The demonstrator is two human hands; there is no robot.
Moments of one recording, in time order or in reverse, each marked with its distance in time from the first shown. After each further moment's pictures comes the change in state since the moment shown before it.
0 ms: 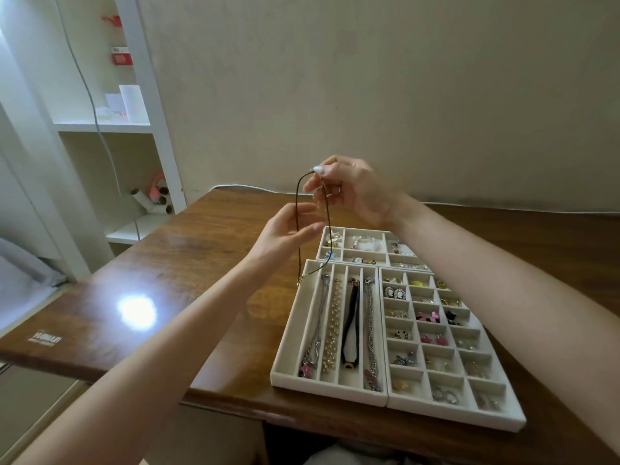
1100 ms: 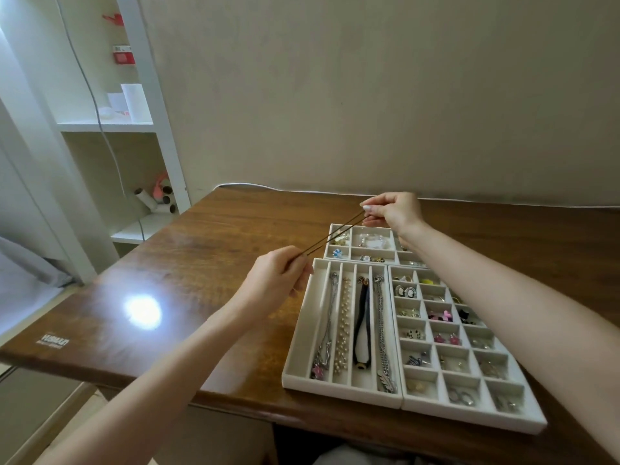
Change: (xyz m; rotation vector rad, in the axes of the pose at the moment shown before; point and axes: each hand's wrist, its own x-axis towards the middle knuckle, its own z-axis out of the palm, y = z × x) left_hand -0.046 -0.010 -0.006 0.338 0.000 -0.075; right_hand -0.003 0.071 -0.058 -0.298 0.608 0.190
